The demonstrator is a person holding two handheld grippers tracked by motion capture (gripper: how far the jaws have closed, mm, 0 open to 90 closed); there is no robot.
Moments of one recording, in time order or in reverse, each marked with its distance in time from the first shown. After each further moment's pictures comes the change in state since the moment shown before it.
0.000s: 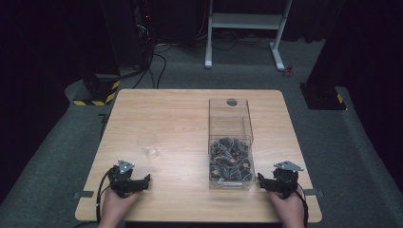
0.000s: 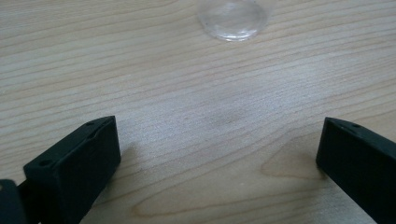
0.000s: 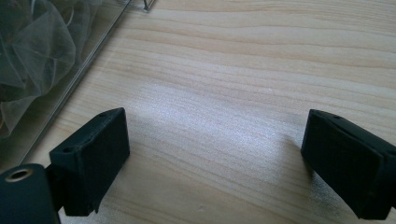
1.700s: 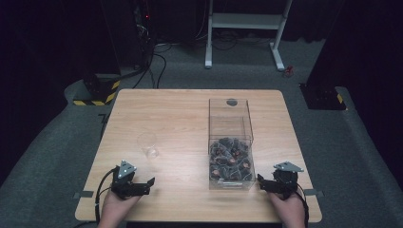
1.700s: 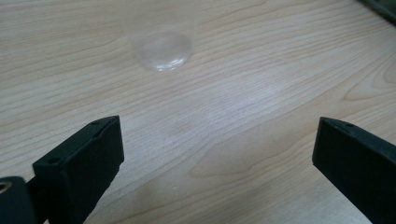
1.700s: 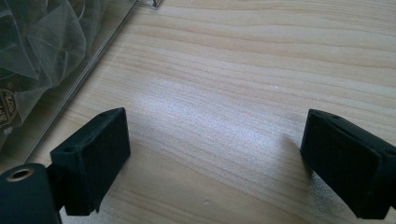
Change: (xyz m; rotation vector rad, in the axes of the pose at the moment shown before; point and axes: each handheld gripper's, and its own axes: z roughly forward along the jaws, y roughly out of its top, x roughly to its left) left arm -0.013 0.007 -0.023 -0.082 -0.168 0.079; right arm 0.001 -0.002 -0.002 -0.001 0.016 -0.020
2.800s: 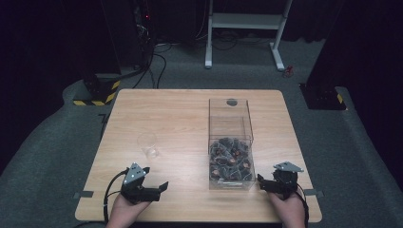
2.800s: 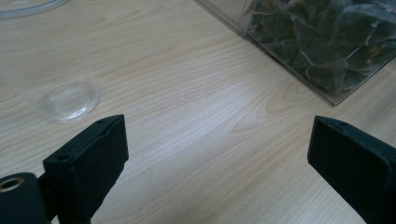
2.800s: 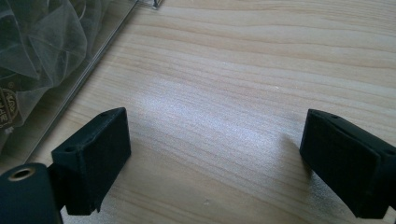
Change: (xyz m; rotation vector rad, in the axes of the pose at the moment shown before) left arm -0.041 0.017 -0.012 -0.096 -0.184 0.045; right arm 0.000 0.000 0.000 0.000 0.002 -0.002
